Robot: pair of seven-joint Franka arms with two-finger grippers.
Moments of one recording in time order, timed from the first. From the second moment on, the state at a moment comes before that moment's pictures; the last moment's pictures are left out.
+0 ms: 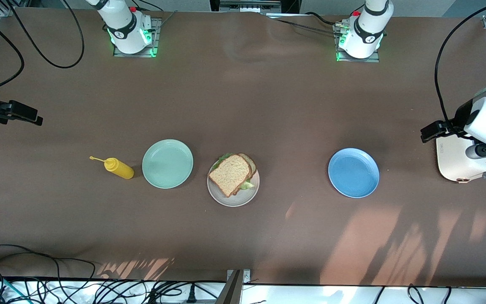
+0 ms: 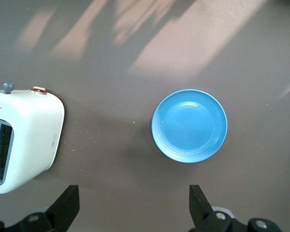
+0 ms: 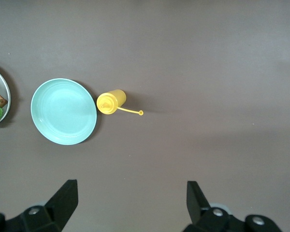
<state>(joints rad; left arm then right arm) 0.07 0.17 -0.10 -1.55 0.07 1.67 -0.21 0.01 0.19 -0.07 -1.42 0.06 1.53 -0.01</state>
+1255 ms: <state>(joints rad) 0.07 0.17 -0.10 -1.56 0.07 1.67 -0.21 0.01 0.19 -0.07 -1.42 0.05 1.54 -0.01</state>
